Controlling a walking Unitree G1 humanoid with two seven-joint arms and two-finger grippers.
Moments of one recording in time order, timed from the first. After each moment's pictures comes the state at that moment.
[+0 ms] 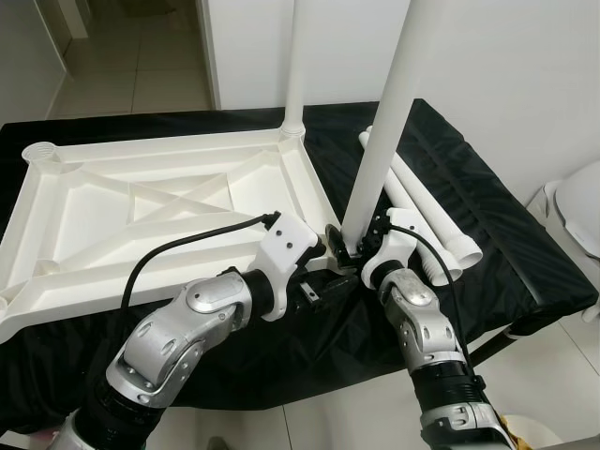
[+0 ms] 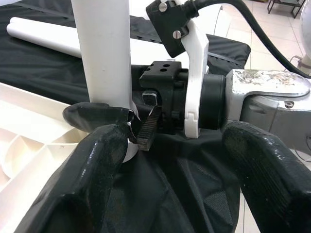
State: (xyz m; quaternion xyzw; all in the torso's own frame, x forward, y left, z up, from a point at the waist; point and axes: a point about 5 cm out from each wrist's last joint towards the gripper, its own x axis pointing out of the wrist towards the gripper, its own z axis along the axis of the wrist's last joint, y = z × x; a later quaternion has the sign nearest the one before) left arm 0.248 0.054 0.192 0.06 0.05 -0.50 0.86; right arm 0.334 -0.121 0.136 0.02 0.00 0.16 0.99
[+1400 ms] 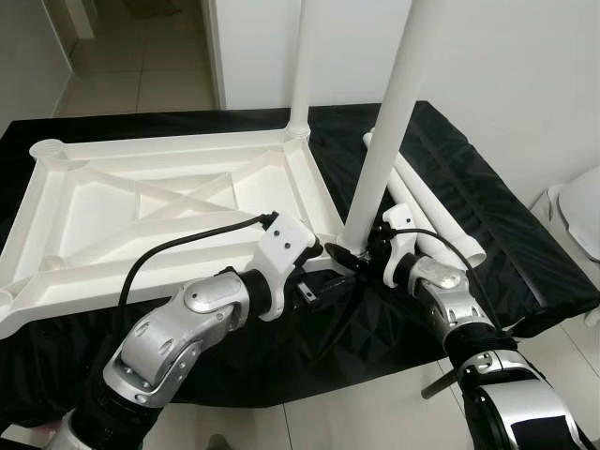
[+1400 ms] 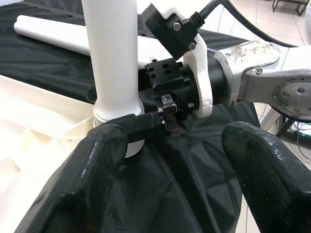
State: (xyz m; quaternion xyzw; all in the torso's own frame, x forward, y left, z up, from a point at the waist) left arm 0.249 0.056 0.191 0.06 0.05 -0.50 0.86; right arm 0.349 -0.143 0.125 -0.09 0.00 0.37 0.92
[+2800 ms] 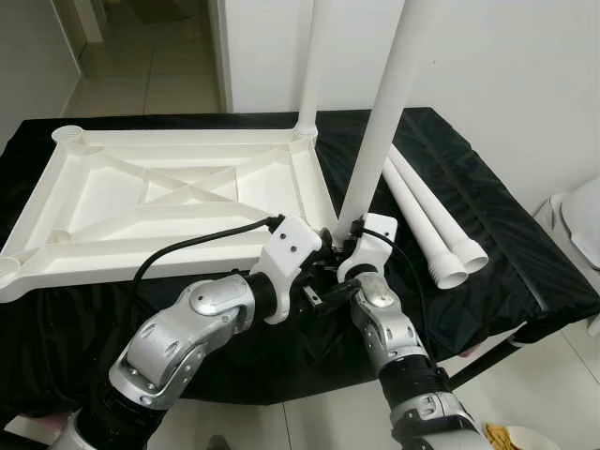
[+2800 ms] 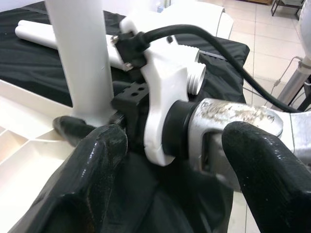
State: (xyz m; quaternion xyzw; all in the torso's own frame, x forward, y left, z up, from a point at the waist) left arm 0.246 0.051 0.190 0.06 0.05 -0.51 0.86; right arm 0.338 -0.101 0.120 0.03 0.02 0.01 1.00
